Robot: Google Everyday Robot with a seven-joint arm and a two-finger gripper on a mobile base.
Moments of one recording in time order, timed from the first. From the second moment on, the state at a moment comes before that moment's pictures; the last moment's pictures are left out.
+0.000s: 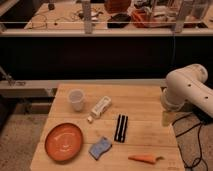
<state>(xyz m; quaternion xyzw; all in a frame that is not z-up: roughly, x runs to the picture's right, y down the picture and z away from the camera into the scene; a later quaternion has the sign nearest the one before) 0.285 0.106 0.684 -0.28 0.02 0.02 0.96</state>
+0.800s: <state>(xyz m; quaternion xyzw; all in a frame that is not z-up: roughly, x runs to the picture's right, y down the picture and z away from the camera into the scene) 0.250 0.125 0.684 -0.29 0.01 -0.02 0.96</state>
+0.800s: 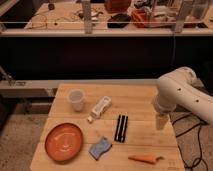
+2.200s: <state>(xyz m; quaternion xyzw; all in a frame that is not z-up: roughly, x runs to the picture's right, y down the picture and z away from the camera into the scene) 0.181 0.185 0.710 -0.32 -0.04 -0.14 0.94</state>
